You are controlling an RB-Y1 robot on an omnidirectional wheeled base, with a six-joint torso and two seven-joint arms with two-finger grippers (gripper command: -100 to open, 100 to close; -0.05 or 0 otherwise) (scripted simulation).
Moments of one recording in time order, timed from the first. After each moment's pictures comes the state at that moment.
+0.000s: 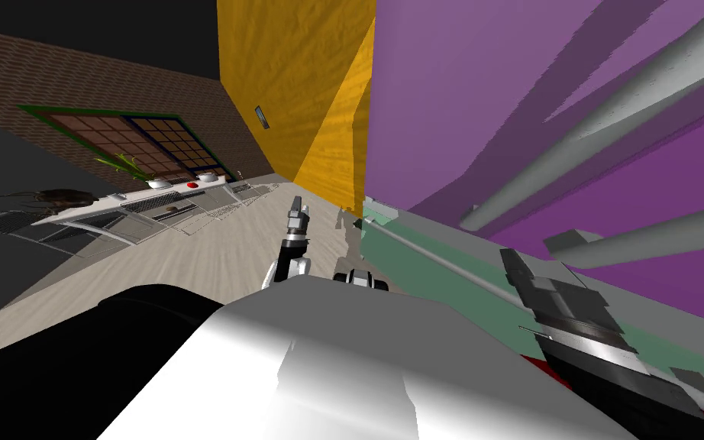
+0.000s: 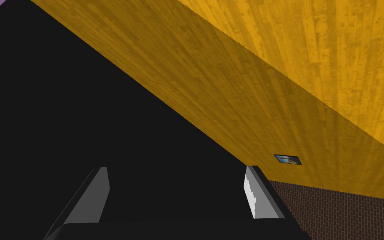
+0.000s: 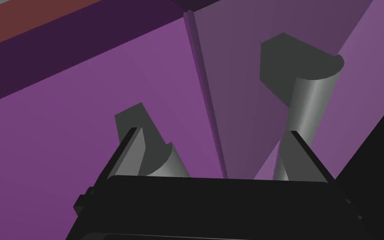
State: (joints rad) left arm 0.48 0.05 0.04 -2.27 -0.07 -0.36 -0.11; right arm 0.96 -0.21 -0.50 -2.33 0.20 -0.47 0.47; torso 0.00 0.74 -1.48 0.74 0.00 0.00
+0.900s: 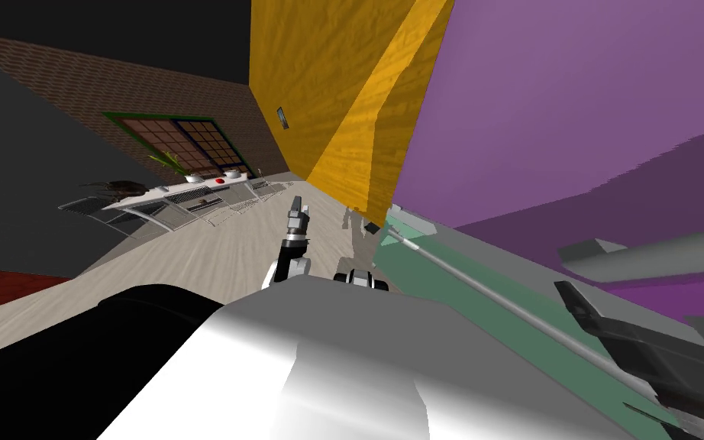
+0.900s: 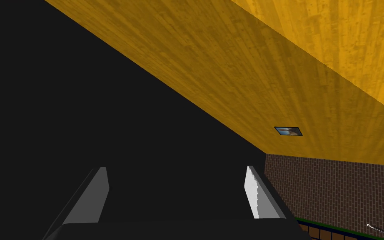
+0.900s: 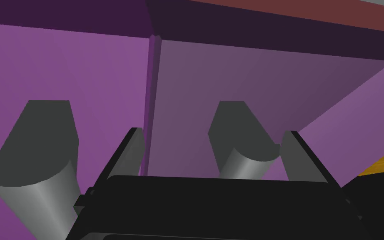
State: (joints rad) left arm 0.48 0.05 0.04 -2.27 -0.07 -0.36 -0.11; right arm 1.13 -0.18 -0.72 -2.32 0.23 -0.42 0.68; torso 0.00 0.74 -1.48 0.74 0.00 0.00
